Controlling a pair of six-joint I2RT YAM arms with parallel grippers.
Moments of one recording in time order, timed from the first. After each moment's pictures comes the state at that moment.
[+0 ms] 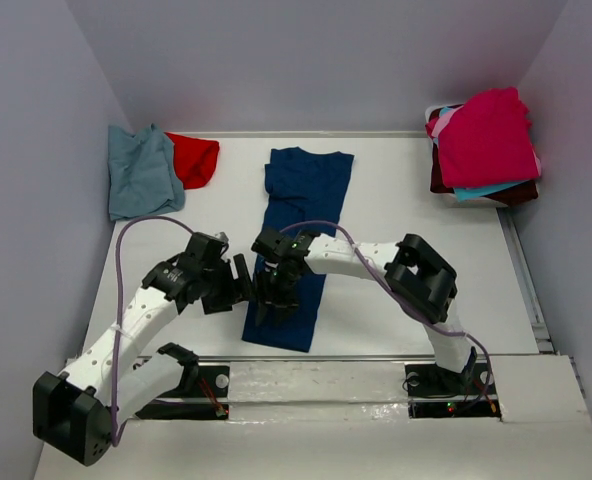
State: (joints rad) left arm -0.46 0.93 0.68 -0.81 0.19 -0.72; right arm 1.03 2.06 1.54 -0.73 -0.46 0.95
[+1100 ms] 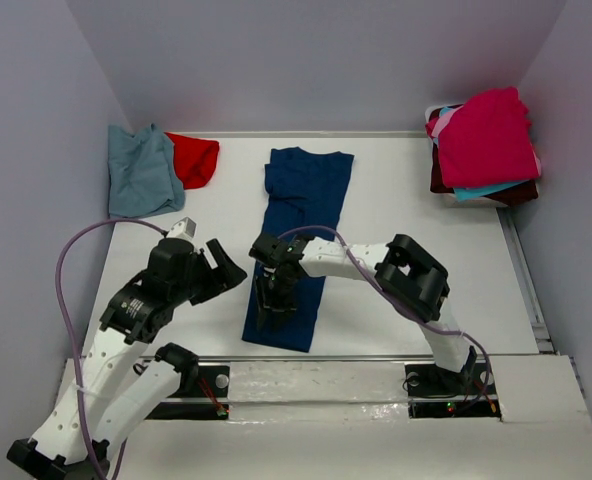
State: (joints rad) left arm -0.46 0.64 0.80 -0.88 0.03 -0.81; right arm 1.04 2.11 1.56 -0.73 -0.48 0.96
